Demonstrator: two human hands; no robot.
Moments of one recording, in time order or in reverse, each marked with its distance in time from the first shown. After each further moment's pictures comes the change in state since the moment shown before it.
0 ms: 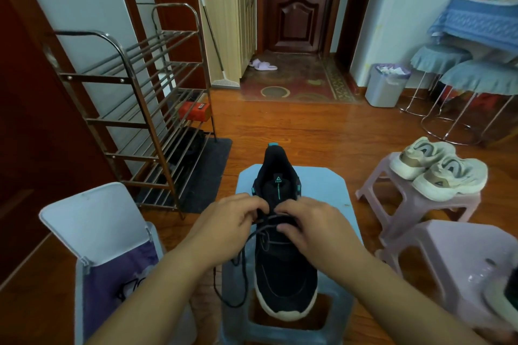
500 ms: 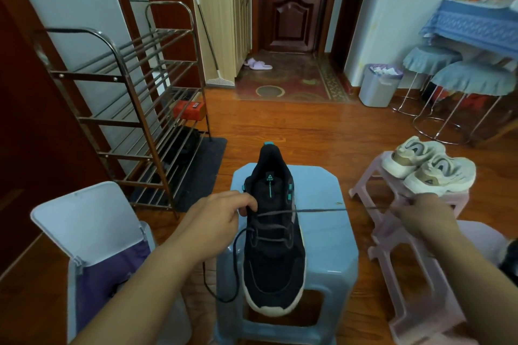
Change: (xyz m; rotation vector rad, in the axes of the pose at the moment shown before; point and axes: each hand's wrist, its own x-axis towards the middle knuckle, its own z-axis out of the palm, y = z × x) left_hand -0.001 -0.002 -0.009 0.109 -0.047 -0.040; right_hand -0.038 0.134 -0.067 0.183 0.075 1.150
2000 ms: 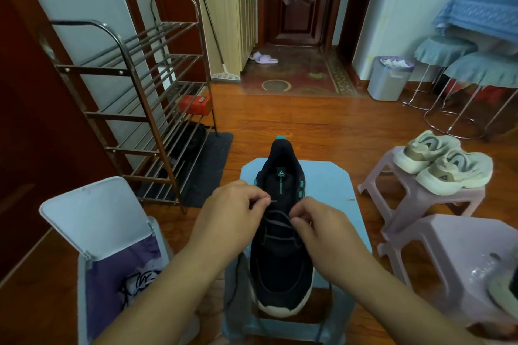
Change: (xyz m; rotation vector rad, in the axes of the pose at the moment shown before) left_hand -0.002 0.028 0.004 -0.104 0.236 -0.160; right_hand -0.126 -0.068 0.088 0.070 -0.203 -0.784
